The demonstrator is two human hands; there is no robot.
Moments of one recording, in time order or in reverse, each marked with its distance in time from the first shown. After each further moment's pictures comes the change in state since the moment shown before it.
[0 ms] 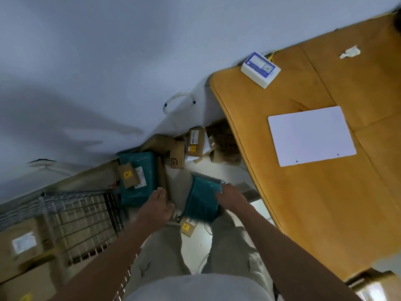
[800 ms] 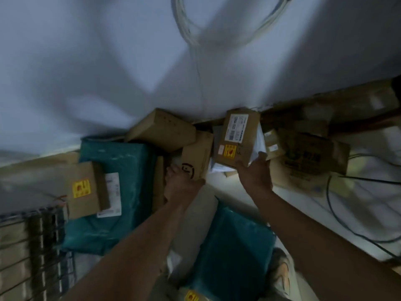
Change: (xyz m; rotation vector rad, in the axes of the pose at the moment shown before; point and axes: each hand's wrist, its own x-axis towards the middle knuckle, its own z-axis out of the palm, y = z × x) left_hand 0.522 -0.115 0.206 -0.409 0.194 -0.452; right_hand 0.528 -0.016 0.146 0.426 0.422 0.071
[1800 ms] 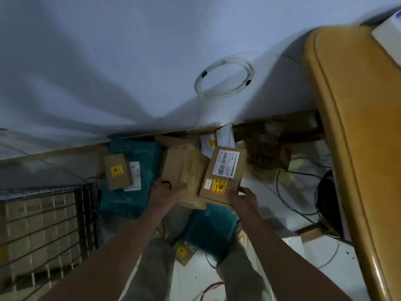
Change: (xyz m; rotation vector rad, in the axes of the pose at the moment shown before) left_hand -0.203 -0.050 -0.154 -0.555 -0.176 -0.097; right_hand -0.219 -0.021 -0.126 0.105 -0.068 0.240
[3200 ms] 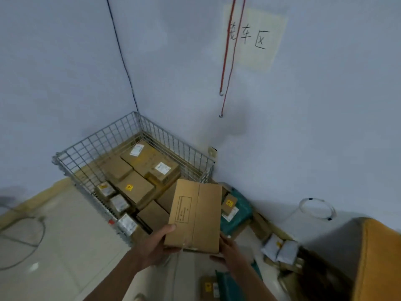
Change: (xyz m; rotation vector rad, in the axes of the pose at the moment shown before) left_hand -0.593 -0.279 -0.204 -1.222 0.020 0.306; right_hand -0.510 0.060 -0.025 -0.363 -0.957 -0.442
